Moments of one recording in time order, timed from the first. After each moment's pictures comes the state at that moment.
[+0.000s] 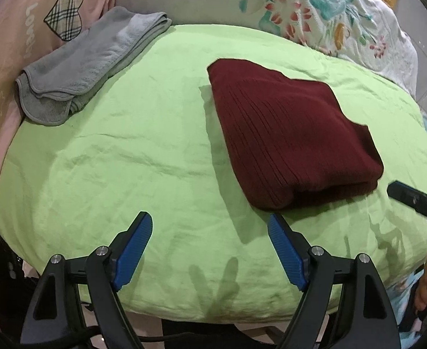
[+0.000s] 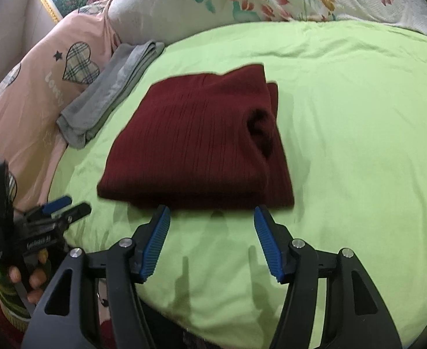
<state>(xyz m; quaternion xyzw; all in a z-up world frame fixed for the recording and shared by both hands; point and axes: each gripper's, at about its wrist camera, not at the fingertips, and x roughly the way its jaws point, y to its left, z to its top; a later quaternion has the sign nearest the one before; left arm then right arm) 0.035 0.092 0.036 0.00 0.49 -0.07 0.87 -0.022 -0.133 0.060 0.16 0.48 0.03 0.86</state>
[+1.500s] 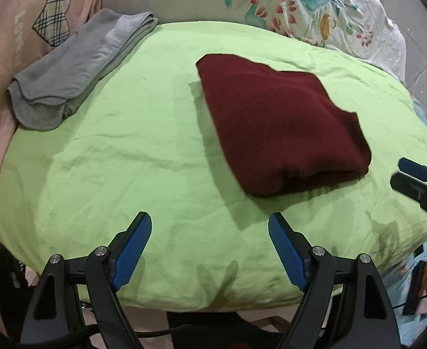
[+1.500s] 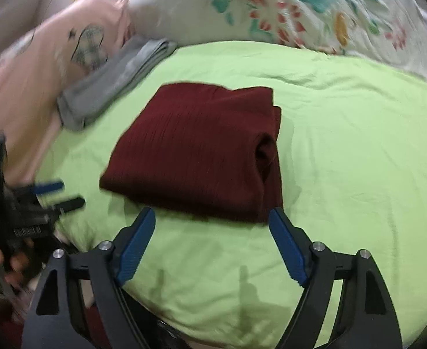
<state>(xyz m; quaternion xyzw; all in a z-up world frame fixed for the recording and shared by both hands) 0.020 0.095 0.036 0.03 0.50 -0.10 0.86 -0.038 -0.097 0.086 0.04 0.48 0.03 0.88</state>
